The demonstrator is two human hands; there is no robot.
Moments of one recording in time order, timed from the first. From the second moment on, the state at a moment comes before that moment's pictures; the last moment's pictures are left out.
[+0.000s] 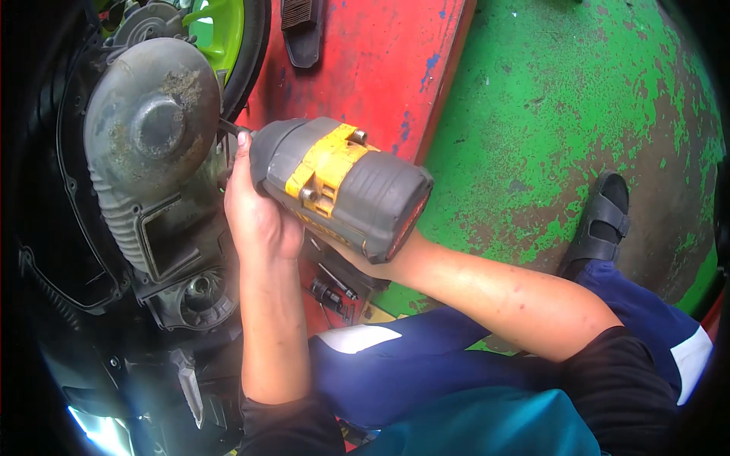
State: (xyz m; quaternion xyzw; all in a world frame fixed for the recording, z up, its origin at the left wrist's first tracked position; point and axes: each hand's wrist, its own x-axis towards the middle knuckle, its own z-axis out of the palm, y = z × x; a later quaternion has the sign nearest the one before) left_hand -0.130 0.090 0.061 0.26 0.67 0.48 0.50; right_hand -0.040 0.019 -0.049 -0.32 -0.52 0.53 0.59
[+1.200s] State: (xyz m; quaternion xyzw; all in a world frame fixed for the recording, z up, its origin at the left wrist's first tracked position) left_hand -0.120 -0.008 0.035 0.21 0.69 0.46 0.51; right_hand -0.009 -0.081 -0.064 -0.35 -0.58 0.56 0.48
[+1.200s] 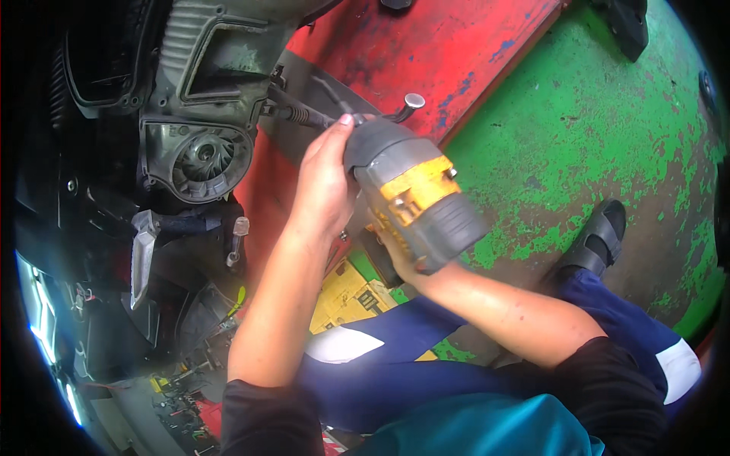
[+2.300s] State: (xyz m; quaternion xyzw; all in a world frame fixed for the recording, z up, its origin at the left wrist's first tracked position) left_hand -0.144 -0.026 0.075 0.23 0.71 0.48 0.46; right_hand -0.053 -0.091 -0.053 -0.30 -0.54 0.64 0.46
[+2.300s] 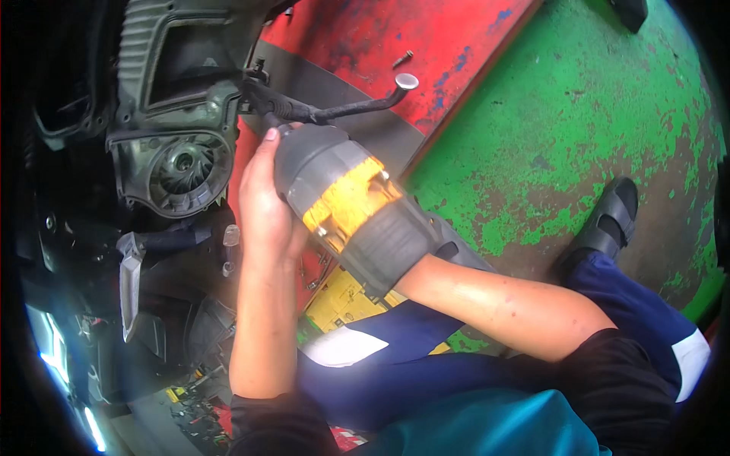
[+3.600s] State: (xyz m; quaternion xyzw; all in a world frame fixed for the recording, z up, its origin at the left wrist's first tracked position) left_hand -0.168 -0.003 0.072 0.21 0.72 0.51 0.42; right_hand -0.061 -0.065 -0.041 -0.25 -0.55 0.66 0.45
